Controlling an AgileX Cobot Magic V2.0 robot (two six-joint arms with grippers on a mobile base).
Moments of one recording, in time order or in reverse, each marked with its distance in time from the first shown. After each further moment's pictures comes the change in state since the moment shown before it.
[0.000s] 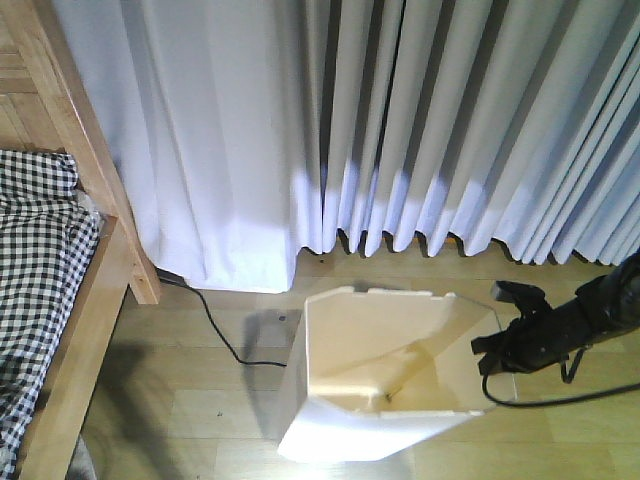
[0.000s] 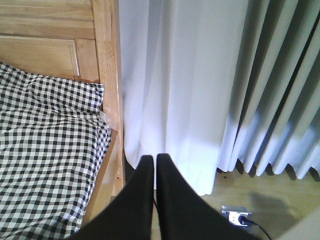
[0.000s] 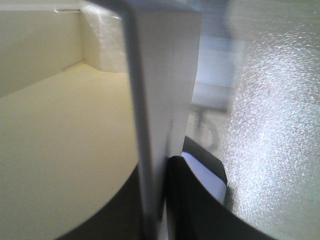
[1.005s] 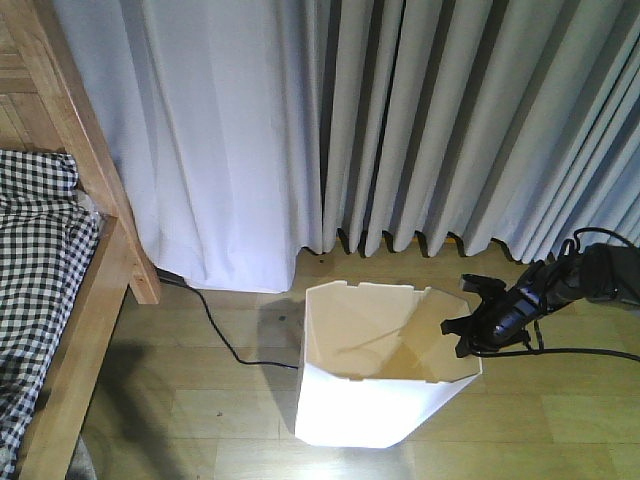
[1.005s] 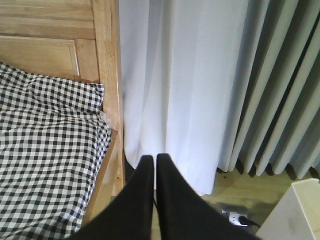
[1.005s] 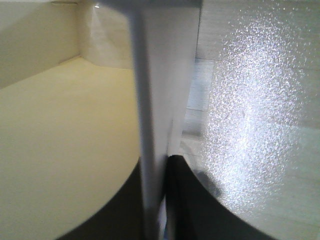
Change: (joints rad) left arm 0.000 0.000 0.000 0.000 0.000 0.000; right arm 0.088 0.470 -0.747 -0.533 0.121 0.701
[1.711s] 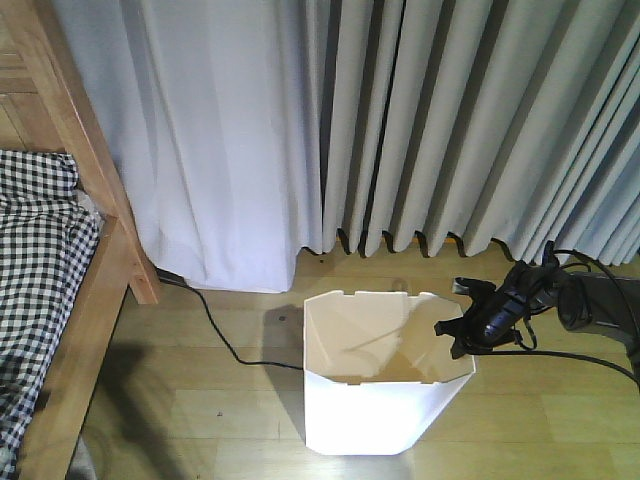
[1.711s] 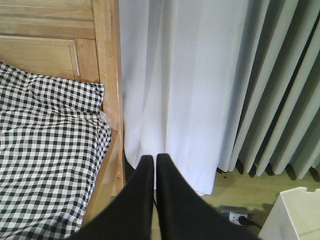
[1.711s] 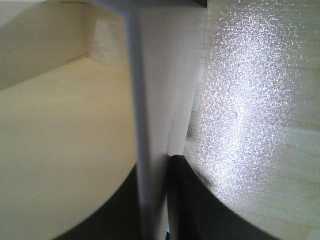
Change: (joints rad) left arm 0.000 0.000 0.000 0.000 0.000 0.000; right arm 0.020 0.167 -0.291 -0.160 0.121 0.175
